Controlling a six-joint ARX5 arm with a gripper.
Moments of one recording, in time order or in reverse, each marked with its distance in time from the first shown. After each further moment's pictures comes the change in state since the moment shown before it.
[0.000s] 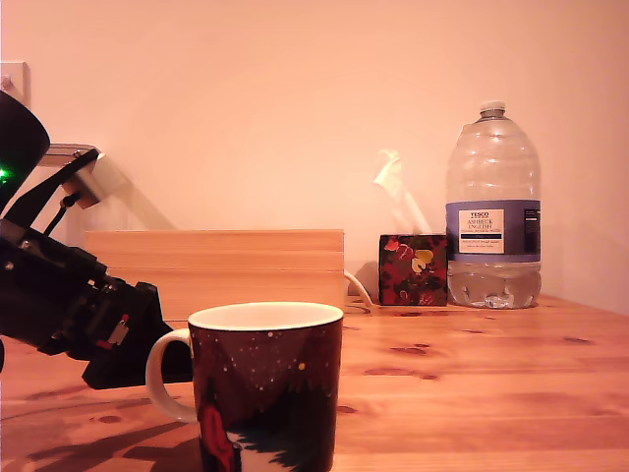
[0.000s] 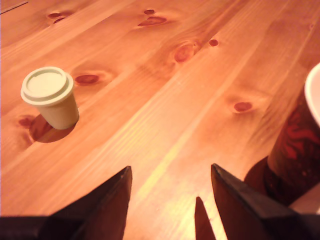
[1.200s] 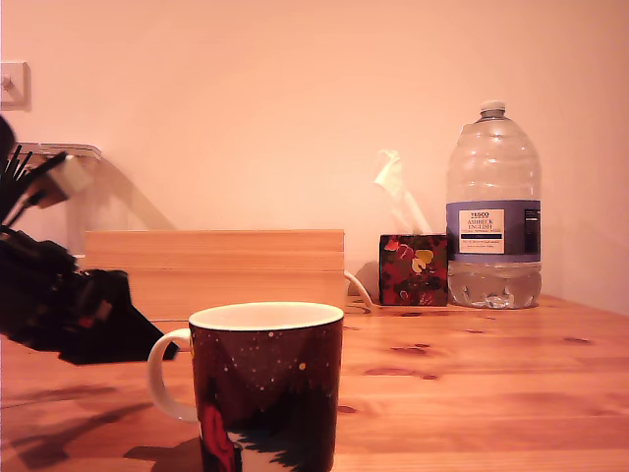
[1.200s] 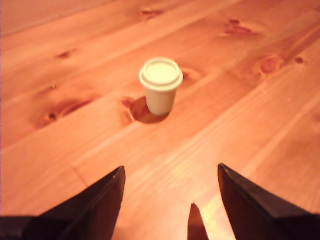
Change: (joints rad) arm 0.173 -0.013 0.000 0.033 -0.020 -0.074
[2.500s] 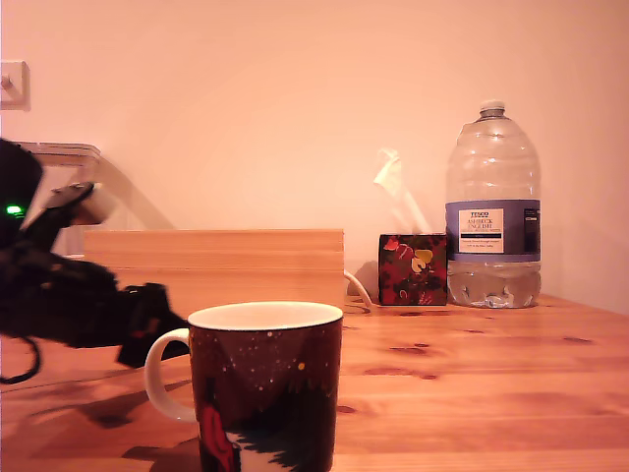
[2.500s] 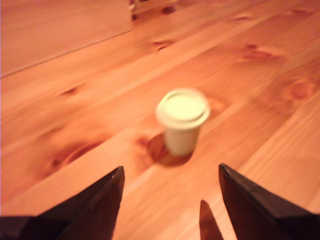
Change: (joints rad) arm -0.029 0.290 0.141 0.265 0.008 0.000
